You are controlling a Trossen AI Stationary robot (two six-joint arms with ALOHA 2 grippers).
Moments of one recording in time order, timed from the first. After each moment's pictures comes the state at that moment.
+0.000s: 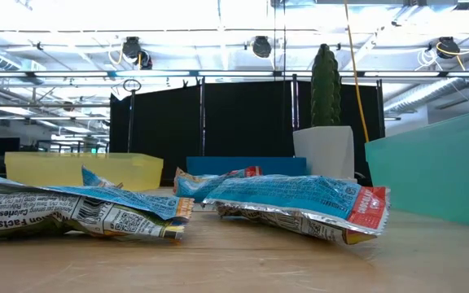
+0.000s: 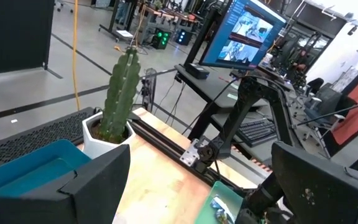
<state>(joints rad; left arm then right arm) -0.16 1.13 1.43 -0.44 -0.50 -0.53 0.96 1.44 0.84 -0.87 0.21 -0.43</state>
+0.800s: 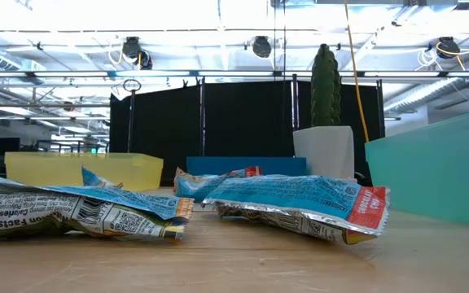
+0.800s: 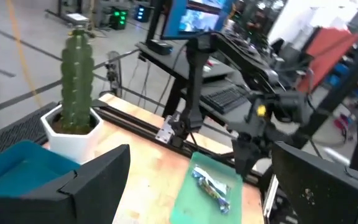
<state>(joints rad) -0.16 1.13 1.43 -0.46 -0.29 -0.42 0.89 1.16 1.03 -0.81 0.56 -0.09</state>
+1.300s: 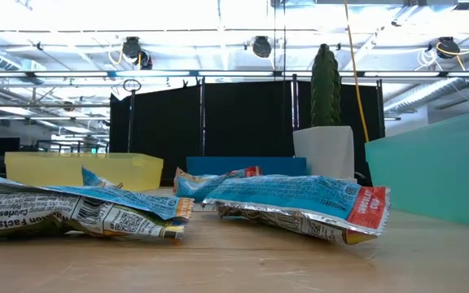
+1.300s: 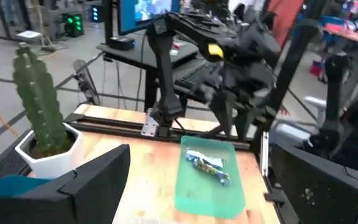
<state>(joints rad) -0.16 1.12 1.43 -0.49 -0.13 -0.18 0.73 1.15 1.03 -0.33 0.73 -0.04</state>
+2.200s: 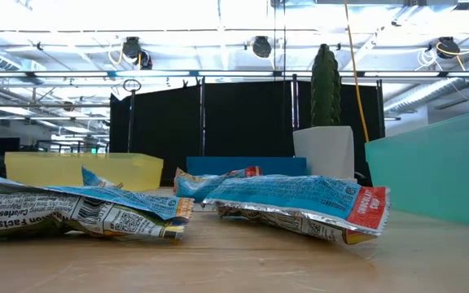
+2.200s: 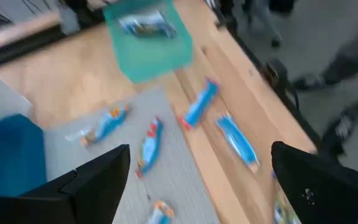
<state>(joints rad) -0.49 1.17 1.43 -1.01 -0.14 0.02 0.49 1.15 1.03 0.22 0.84 -0.01</state>
